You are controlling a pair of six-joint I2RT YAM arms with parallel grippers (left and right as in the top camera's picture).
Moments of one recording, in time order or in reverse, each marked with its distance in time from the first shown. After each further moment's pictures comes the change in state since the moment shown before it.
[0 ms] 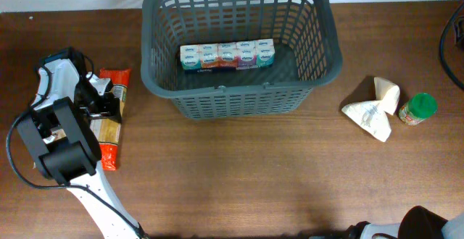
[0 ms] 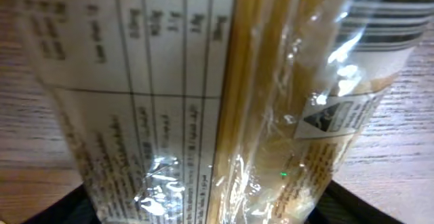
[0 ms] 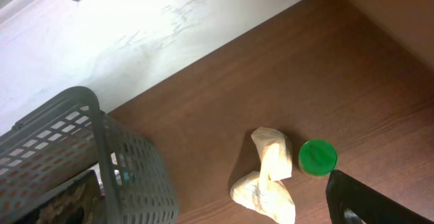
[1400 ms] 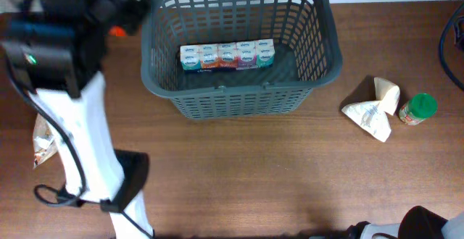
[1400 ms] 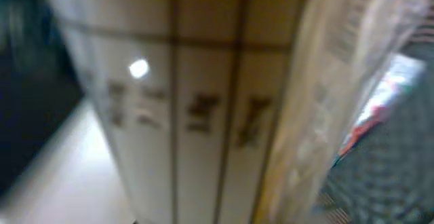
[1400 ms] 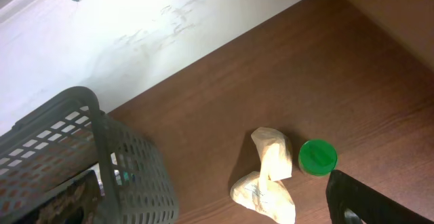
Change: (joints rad) left arm -0.578 -0.225 1.346 -0.312 0.003 0.398; right arm 0.000 0.000 0.000 0.000 0.000 0.000
